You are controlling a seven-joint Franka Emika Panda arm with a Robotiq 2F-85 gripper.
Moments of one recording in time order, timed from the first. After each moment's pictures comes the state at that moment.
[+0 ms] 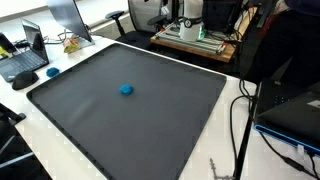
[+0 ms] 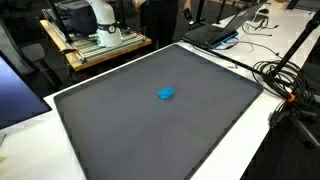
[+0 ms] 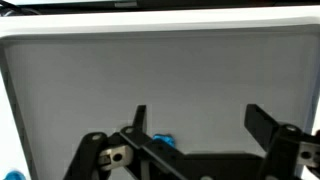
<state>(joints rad) -0.01 -0.46 0.04 -2.45 -0.05 1.93 0.08</state>
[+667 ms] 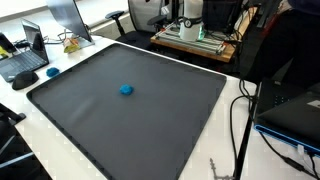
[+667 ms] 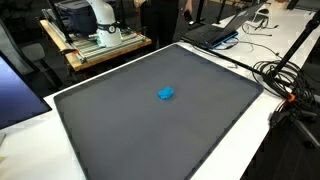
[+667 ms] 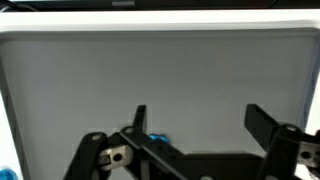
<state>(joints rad) 0.00 -0.46 0.04 -2.45 -0.04 1.93 0.06</state>
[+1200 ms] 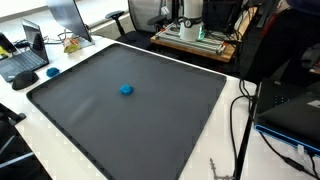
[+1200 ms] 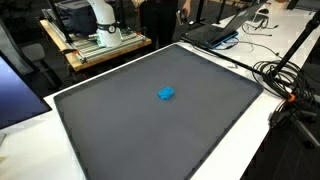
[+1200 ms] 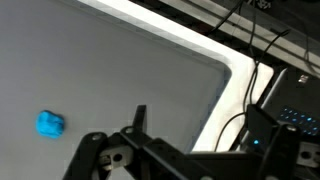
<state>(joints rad) 0.23 -0.46 0.11 -2.44 0.14 1.94 -0.14</state>
